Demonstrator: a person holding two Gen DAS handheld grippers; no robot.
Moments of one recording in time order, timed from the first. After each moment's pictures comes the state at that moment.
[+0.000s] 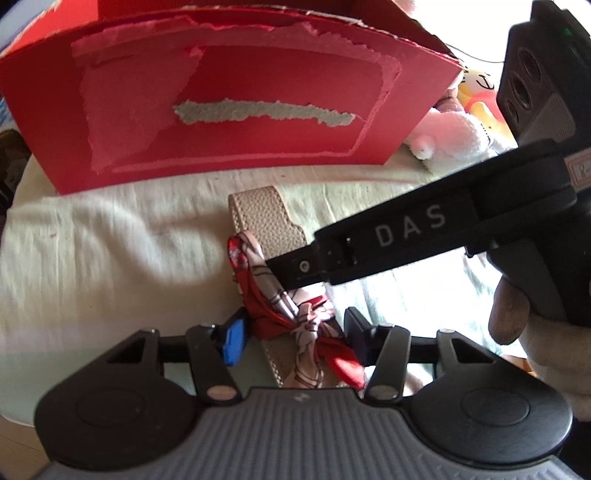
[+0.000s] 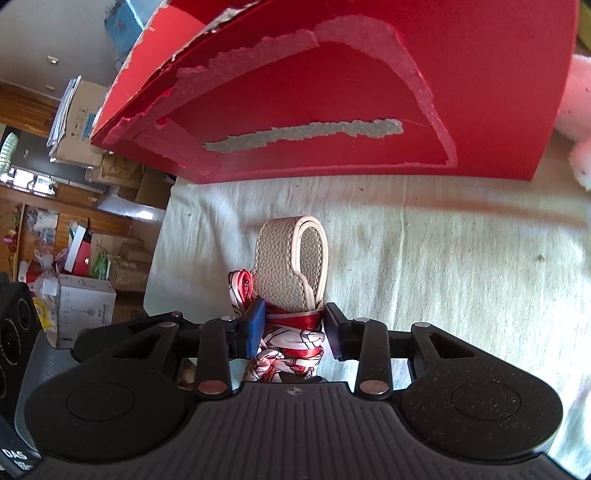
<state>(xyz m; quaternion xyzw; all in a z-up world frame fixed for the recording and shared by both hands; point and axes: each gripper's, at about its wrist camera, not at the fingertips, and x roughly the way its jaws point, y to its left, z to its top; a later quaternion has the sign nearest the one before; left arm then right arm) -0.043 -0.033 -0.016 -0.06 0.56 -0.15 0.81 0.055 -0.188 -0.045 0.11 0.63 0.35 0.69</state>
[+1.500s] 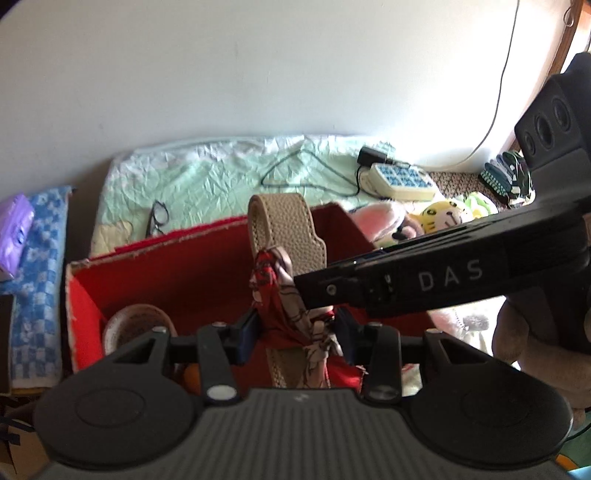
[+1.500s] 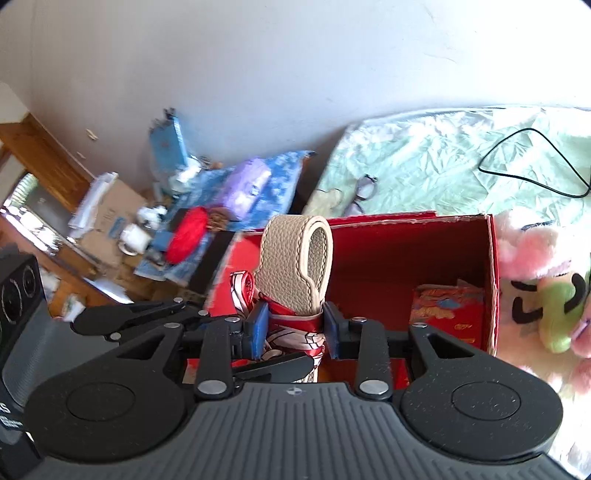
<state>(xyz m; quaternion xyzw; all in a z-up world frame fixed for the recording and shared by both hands) 0.126 -0.007 0.112 -0.01 0.43 -0.24 0.87 0.160 -0.143 0.082 0.11 0.46 0.34 0.81</state>
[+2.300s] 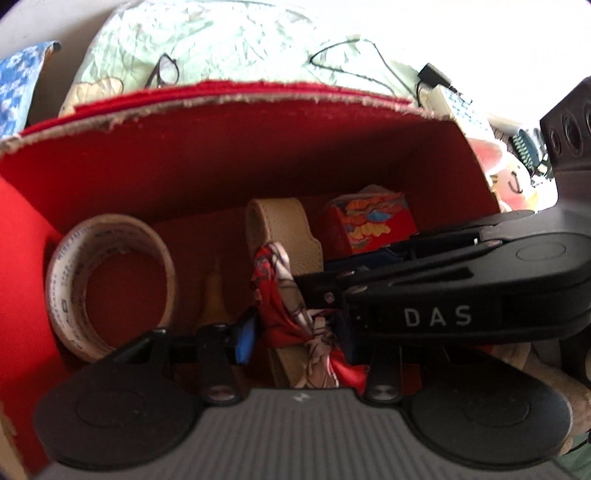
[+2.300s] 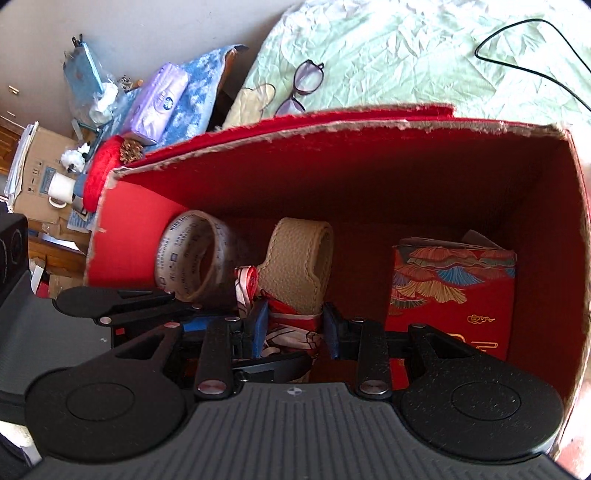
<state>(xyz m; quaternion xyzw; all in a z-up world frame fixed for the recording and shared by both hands) 0.203 0.012 0.015 -0.07 0.60 -0.22 0.77 0.224 -0.112 -0.006 0.06 0.61 0.28 0.74</state>
